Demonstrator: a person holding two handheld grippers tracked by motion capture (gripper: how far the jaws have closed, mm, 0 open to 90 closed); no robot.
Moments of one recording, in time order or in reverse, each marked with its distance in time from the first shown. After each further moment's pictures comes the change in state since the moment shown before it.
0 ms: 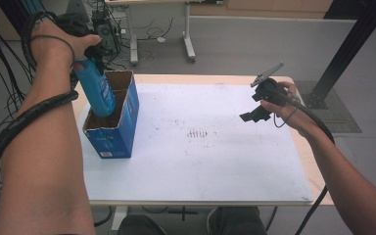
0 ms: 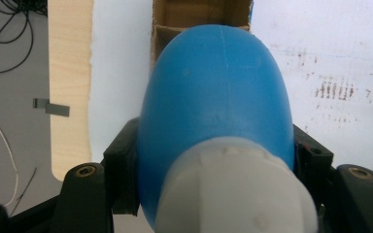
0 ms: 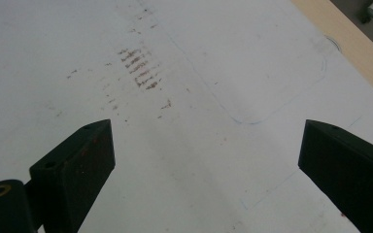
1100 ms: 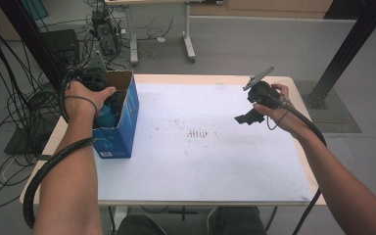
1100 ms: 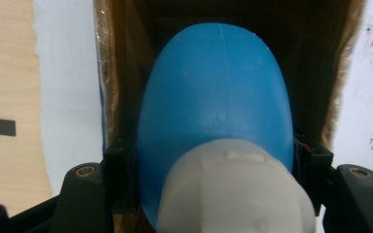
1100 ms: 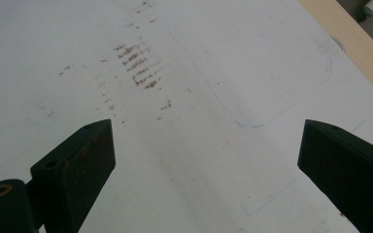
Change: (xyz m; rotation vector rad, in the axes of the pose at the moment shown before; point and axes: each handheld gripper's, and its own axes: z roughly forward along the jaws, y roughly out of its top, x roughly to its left) left arm 0.008 -0.011 0.139 0.035 -0.012 0.034; right arm 0.009 0.006 0.015 0.029 -0.025 -0.023
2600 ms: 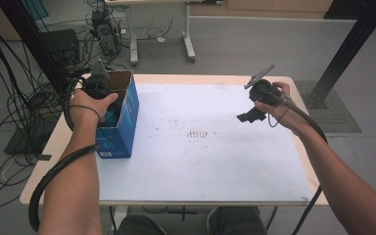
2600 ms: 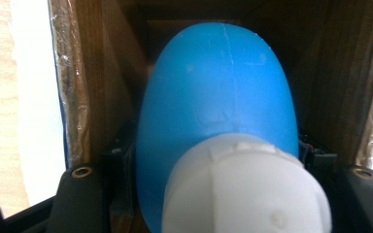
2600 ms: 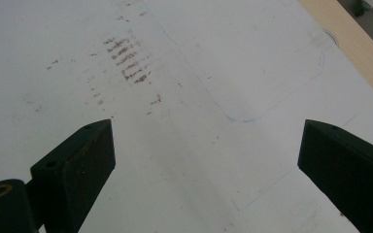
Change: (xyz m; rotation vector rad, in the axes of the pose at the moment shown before) left arm 0.002 -0.002 0.018 -0.029 -0.026 -0.005; right arm -0.010 -0.001 0.001 0.021 -0.007 0.000
